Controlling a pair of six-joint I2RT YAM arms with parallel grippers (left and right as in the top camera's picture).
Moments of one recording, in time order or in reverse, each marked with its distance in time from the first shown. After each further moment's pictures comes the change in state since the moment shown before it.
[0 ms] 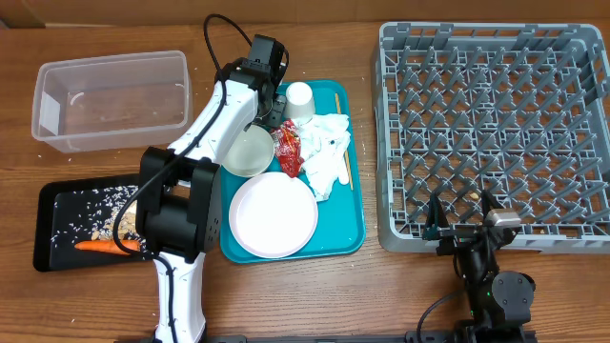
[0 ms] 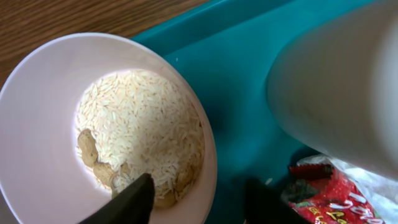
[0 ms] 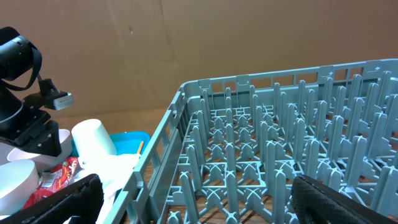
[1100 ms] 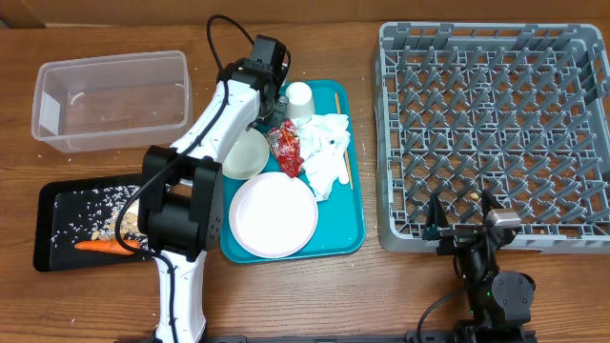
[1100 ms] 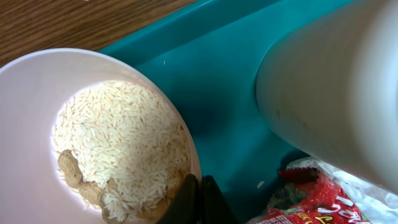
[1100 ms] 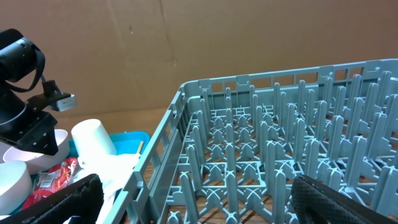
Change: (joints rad) left arm -0.002 0.014 0.012 -0.005 0.015 0.007; right arm 0.000 0.000 0.000 0.000 0.000 0.000
